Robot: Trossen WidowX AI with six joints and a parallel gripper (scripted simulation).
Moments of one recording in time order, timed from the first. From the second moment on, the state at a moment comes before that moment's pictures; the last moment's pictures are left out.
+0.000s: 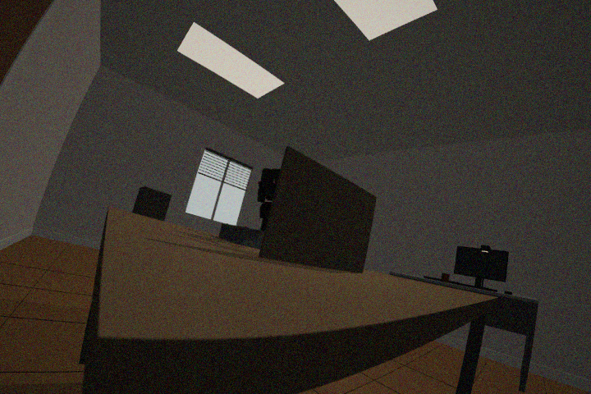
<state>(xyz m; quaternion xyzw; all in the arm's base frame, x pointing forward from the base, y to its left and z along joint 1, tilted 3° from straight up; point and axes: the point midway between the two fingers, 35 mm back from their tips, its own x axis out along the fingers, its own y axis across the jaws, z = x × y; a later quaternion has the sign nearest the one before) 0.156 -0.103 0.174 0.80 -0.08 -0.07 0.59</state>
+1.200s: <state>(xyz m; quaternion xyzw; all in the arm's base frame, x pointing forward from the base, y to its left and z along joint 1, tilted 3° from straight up) 0.162 -0.107 0.177 0.79 -0.08 -0.07 0.60</state>
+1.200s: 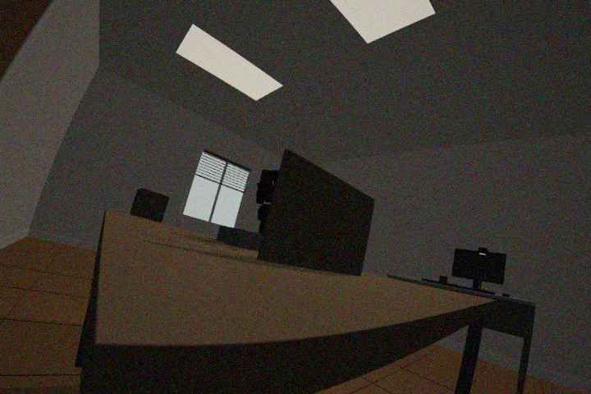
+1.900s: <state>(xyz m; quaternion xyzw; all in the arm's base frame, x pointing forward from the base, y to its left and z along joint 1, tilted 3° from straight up) 0.227 -0.116 0.195 0.79 -0.08 -0.06 0.60</state>
